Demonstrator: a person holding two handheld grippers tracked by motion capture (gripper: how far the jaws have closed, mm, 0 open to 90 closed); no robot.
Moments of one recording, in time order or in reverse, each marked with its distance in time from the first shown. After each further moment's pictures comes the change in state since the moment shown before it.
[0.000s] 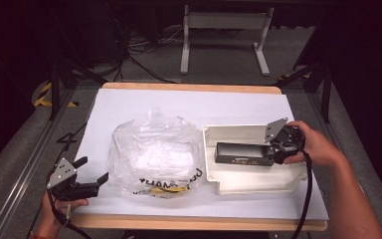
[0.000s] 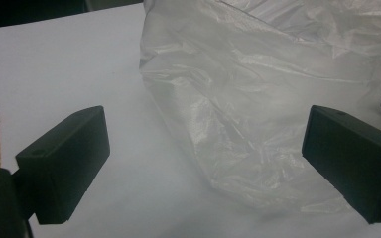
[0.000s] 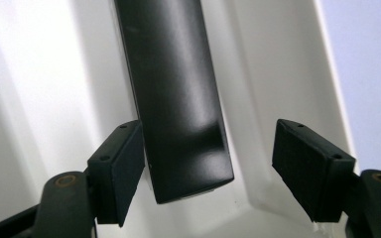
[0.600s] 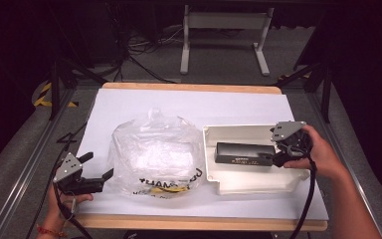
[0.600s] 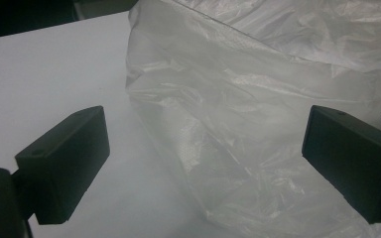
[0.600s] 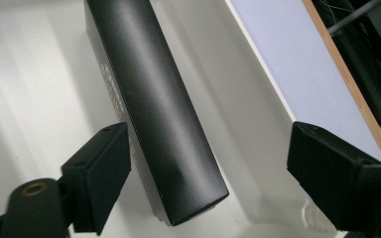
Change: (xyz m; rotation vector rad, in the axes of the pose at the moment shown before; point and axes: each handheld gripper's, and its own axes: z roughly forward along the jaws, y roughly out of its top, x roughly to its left) left arm 0.000 0.009 0.014 -0.006 -0.034 0.020; right arm 0.021 -0.005 -0.026 -0.193 -0.140 0.163
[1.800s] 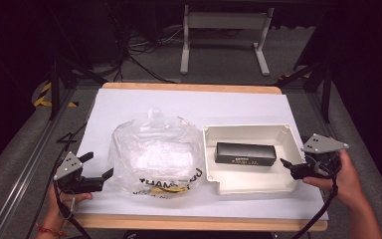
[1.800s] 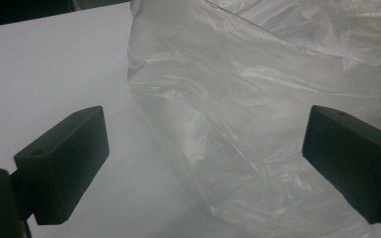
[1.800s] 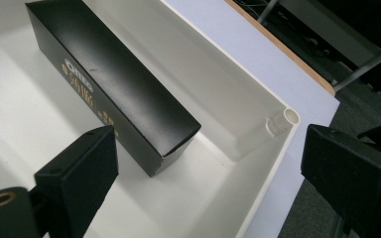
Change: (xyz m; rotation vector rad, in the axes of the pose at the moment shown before) left arm 0.004 -0.002 0.002 0.026 -0.005 -0.013; right arm 0.027 -0.057 -0.039 -0.118 -0.219 0.294
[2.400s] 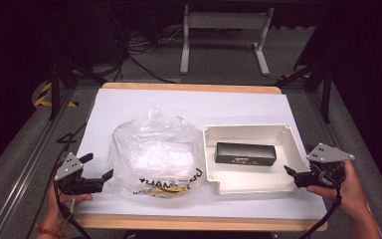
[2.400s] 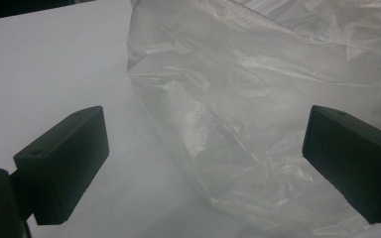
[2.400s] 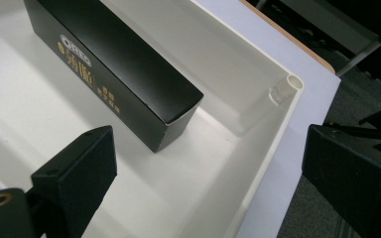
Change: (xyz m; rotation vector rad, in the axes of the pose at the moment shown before) left arm -0.001 -0.002 0.000 0.023 0.004 0.001; right arm 0.006 -0.028 -0.004 -0.006 -0.021 0.053
